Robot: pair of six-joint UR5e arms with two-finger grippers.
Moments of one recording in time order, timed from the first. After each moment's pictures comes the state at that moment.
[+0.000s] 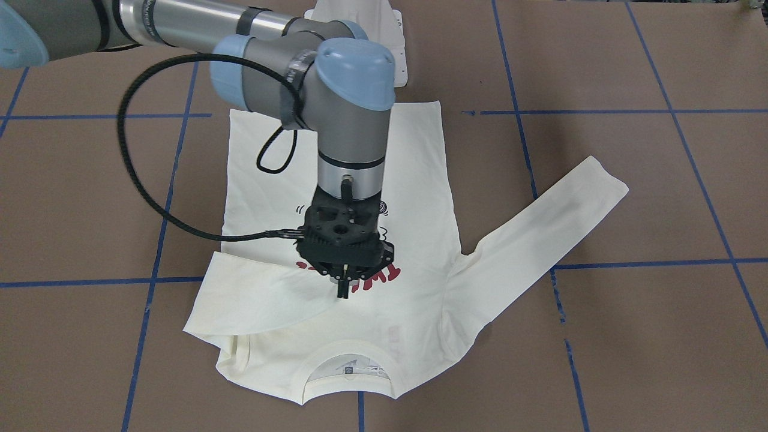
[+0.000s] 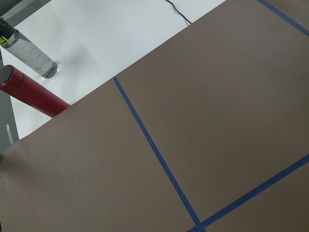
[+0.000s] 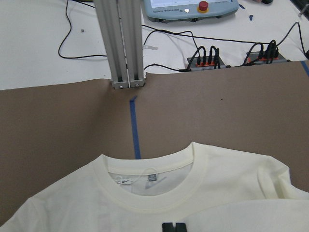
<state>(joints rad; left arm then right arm) -1.54 -1.55 -1.62 -2.23 -2.18 0.09 0.68 -0.43 1.21 -1.53 1.52 1.21</state>
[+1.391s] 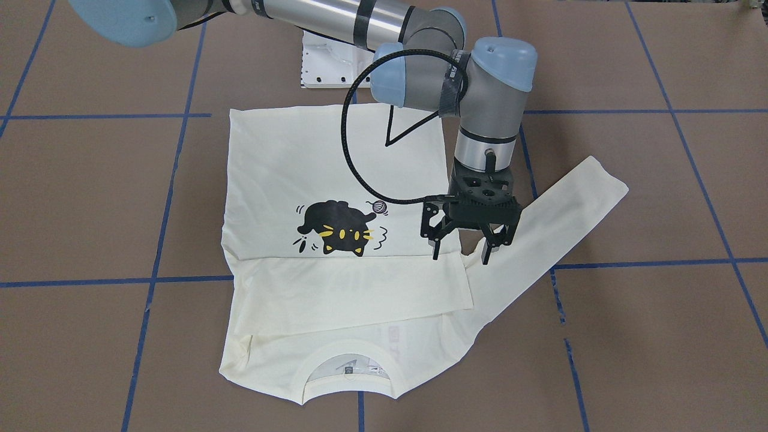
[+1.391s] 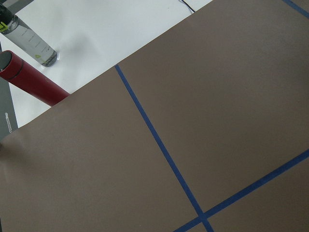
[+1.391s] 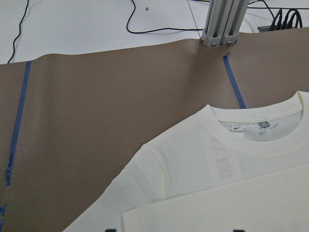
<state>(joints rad) -1.54 -1.55 -1.61 -2.25 -2.18 0.09 0.55 -0.18 0.86 -1.43 1.47 1.35</state>
